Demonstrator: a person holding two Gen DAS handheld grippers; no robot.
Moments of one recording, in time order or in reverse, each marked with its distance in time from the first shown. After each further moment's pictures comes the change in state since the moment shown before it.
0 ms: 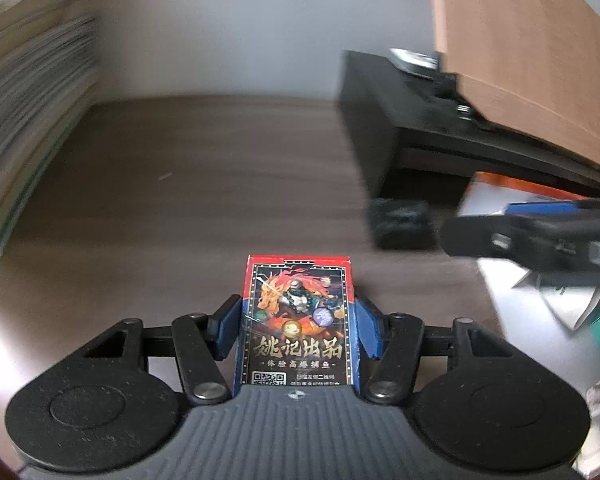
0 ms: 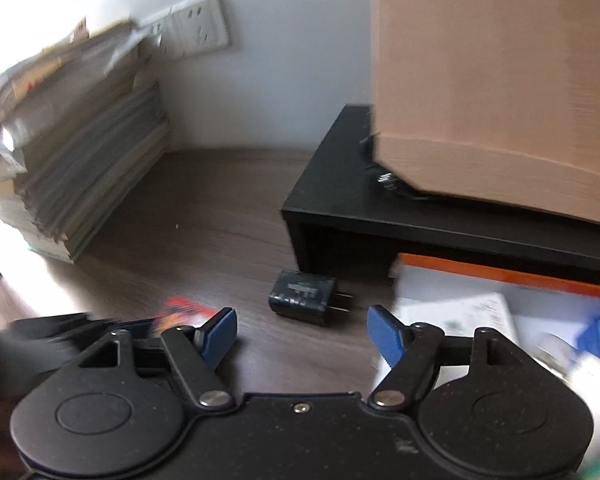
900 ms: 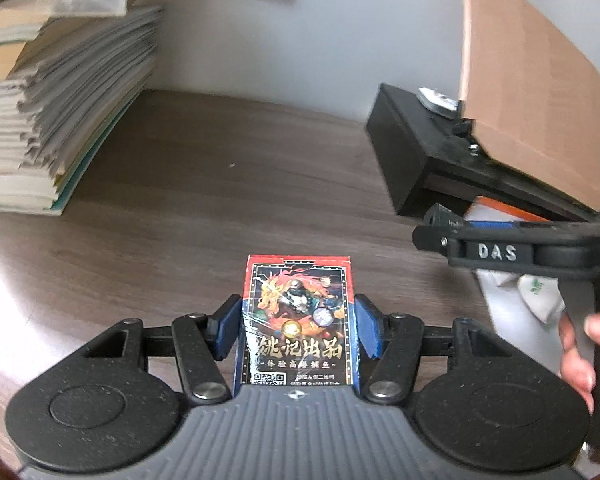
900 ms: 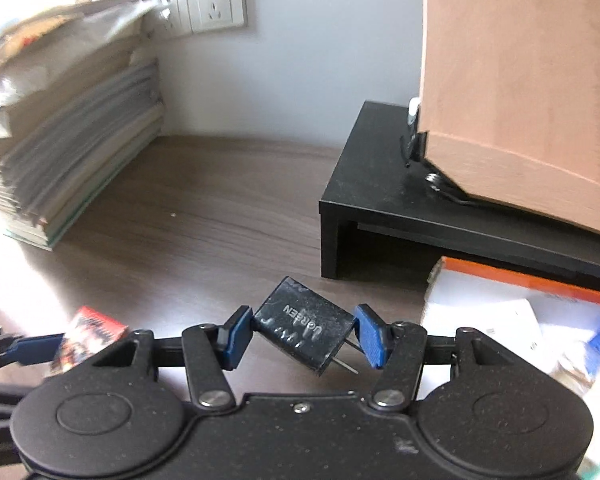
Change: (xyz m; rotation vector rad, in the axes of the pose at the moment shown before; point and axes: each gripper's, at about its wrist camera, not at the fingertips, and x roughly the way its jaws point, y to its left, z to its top) left arm -0.043 0.039 -0.014 -0.084 -0.043 -0.074; right arm 0.001 0.045 -0.013 -0.036 -0.036 -0.112
